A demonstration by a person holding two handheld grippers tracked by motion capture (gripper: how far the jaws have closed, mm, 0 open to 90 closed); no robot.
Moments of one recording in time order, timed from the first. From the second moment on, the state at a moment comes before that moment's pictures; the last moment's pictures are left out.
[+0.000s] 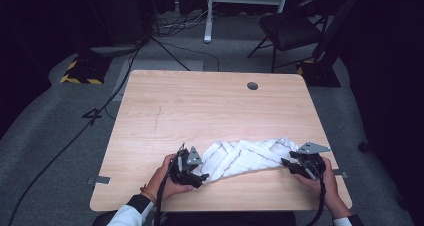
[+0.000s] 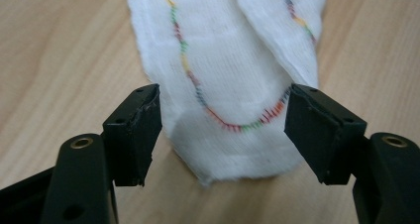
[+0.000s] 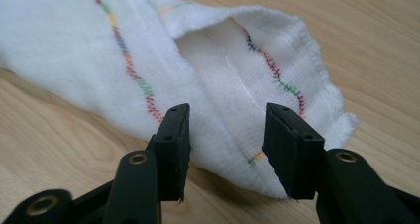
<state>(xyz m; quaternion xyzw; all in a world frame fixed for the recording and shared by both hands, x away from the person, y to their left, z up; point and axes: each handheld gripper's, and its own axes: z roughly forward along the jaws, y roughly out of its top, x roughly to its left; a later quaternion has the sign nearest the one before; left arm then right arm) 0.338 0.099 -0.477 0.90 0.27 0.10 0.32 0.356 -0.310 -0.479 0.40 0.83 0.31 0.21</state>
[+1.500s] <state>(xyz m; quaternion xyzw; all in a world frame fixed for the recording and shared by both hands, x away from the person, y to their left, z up) 0.421 0.053 -0.476 0.92 0.16 0.12 0.33 0.420 -0.172 -0.475 0.25 0.89 0.33 0.20</state>
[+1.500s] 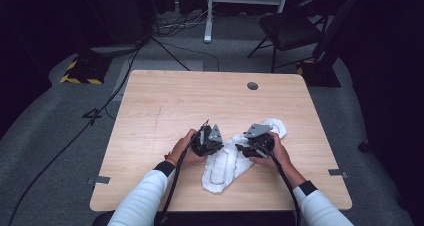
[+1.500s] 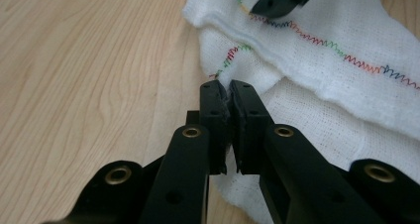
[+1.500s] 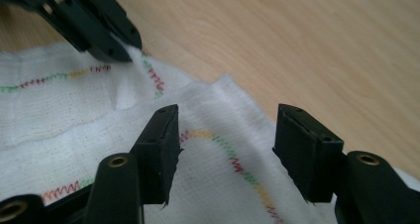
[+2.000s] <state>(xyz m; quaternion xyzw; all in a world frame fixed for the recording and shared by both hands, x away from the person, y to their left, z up) 0.423 0.082 -0.475 0.91 0.21 0.12 0.33 0.414 -0.182 -0.466 0.24 0.89 0.36 0.17</state>
